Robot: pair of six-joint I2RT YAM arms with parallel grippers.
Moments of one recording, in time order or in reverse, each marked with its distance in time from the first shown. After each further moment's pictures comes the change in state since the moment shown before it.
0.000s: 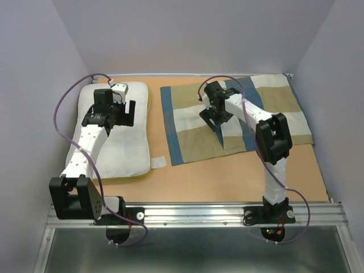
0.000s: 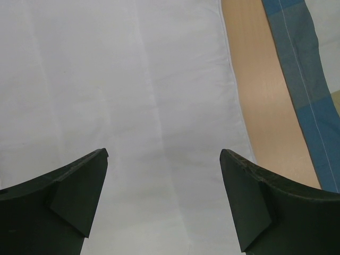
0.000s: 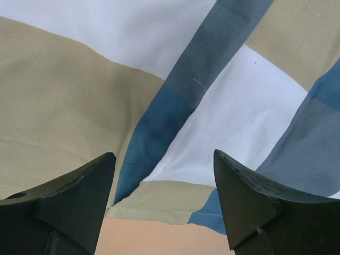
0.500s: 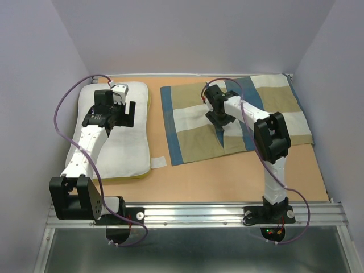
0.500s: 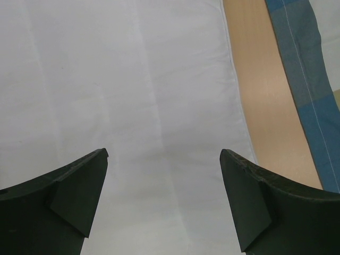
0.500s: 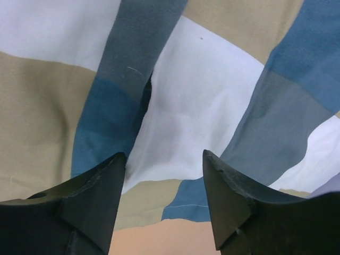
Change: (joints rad) left arm 0.000 -0.002 -0.012 0.003 -0.005 -0.004; right arm 0.000 0.032 -0.048 0.023 0.219 0.007
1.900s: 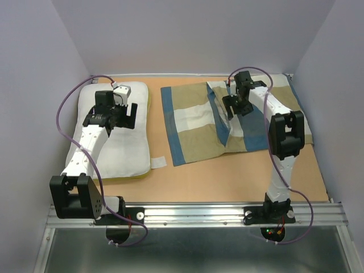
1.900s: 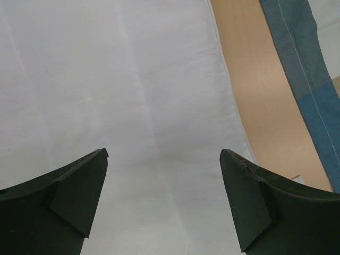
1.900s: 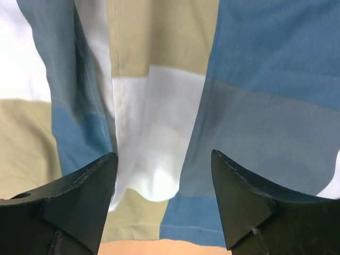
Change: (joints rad) left arm -0.001 0.008 -0.013 -0.003 0.047 0.040; right arm -0.269 -0.039 0.034 0.037 -0.352 0.086
